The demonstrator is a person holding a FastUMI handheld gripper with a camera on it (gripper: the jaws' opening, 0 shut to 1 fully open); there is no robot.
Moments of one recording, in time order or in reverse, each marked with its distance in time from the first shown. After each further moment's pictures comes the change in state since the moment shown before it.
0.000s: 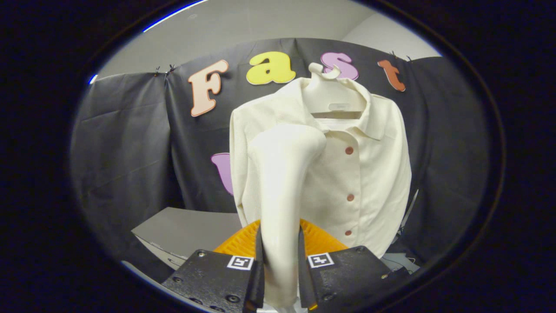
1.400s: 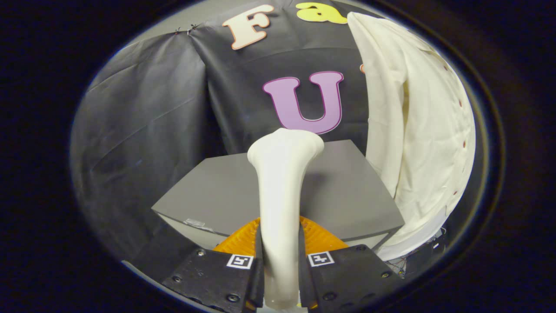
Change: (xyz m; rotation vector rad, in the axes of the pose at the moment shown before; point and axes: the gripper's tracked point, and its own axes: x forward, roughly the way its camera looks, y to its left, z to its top) arm 0.030 0.249 -0.193 0.034 0.287 0.183
